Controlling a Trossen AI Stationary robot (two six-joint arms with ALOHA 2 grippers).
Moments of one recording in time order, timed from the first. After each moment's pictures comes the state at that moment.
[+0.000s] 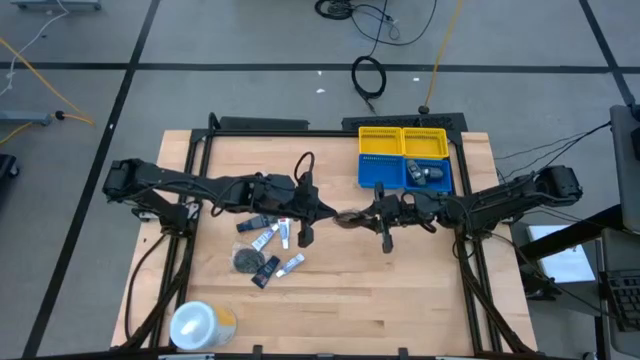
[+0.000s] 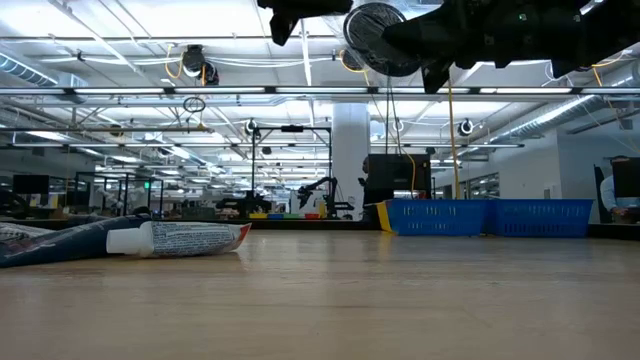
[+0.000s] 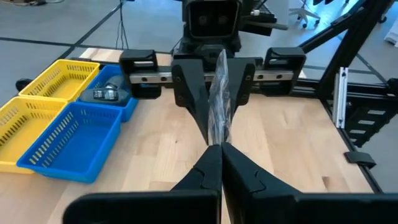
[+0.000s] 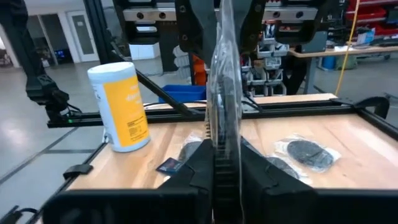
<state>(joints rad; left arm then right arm) -0.07 1.50 1.19 -0.05 -0.05 -0.10 0.08 1.22 0.46 0.76 -0.02 0.10</state>
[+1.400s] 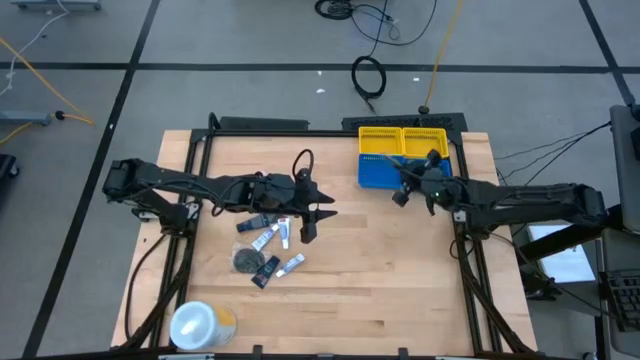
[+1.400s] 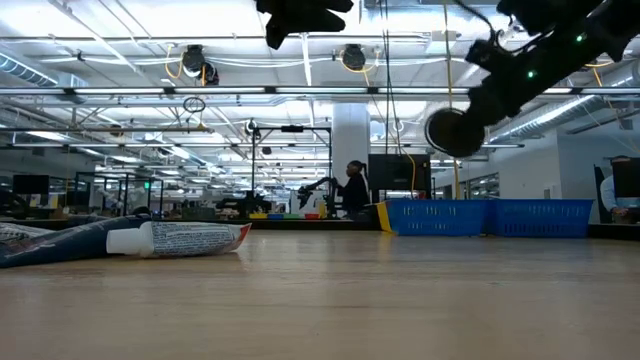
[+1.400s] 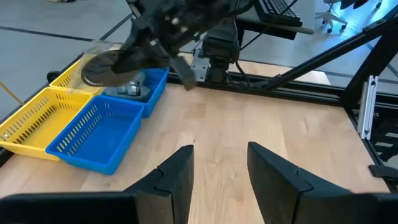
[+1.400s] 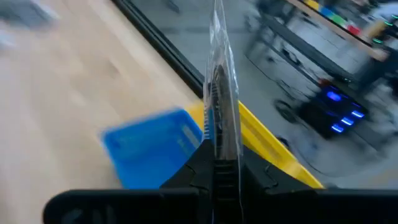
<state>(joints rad) -0.07 1.50 1.19 -0.06 -0.13 -0.14 -0.18 0.83 0.46 -0.13 0.67 -0.07</state>
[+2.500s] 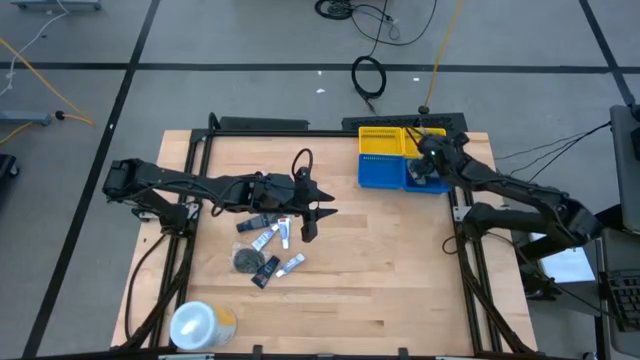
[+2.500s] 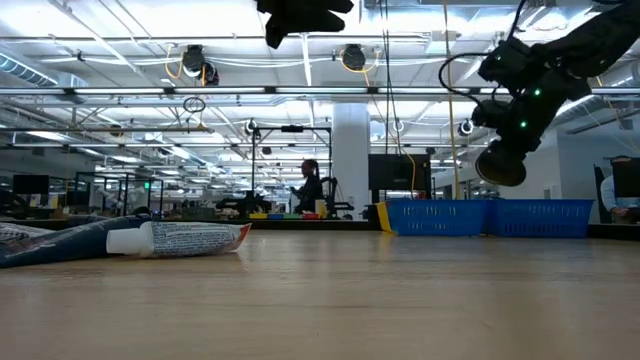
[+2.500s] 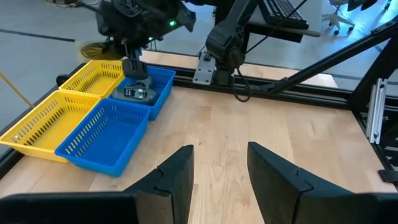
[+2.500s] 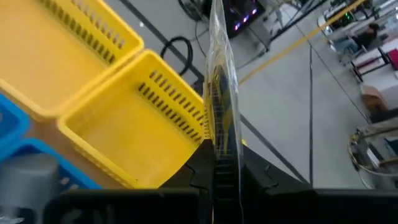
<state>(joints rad) -0.07 1.50 1.19 -0.05 -0.16 -0.13 -0.77 1.00 0.46 -0.13 0.68 -0.30</state>
